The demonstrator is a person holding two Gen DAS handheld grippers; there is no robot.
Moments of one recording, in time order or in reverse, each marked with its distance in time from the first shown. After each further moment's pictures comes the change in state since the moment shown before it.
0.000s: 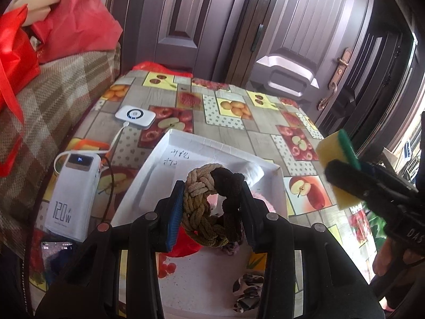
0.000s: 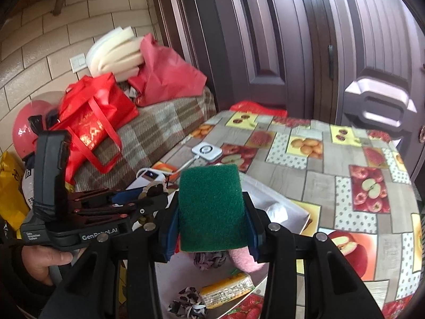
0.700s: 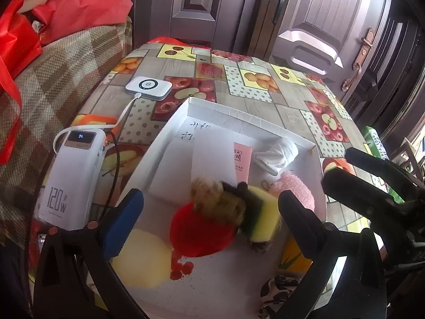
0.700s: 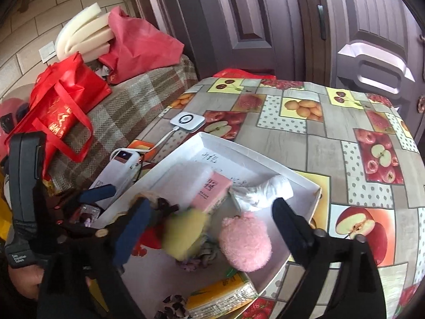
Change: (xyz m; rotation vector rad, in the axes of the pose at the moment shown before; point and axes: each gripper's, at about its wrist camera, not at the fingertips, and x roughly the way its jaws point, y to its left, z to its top) left arm 0.050 0.011 -0.015 -0.004 0.116 0.112; right arm 0.062 -0.017 -0.017 0.092 0.132 -0.072
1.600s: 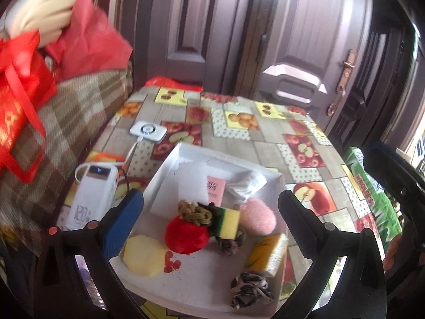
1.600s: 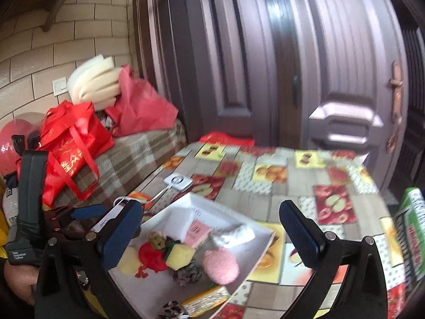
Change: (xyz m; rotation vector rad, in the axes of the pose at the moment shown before) left arm -0.099 -0.035 0.007 0.044 -0.194 -0.008; right arm -0.121 0.014 0.005 -0.057 -0.349 -0.126
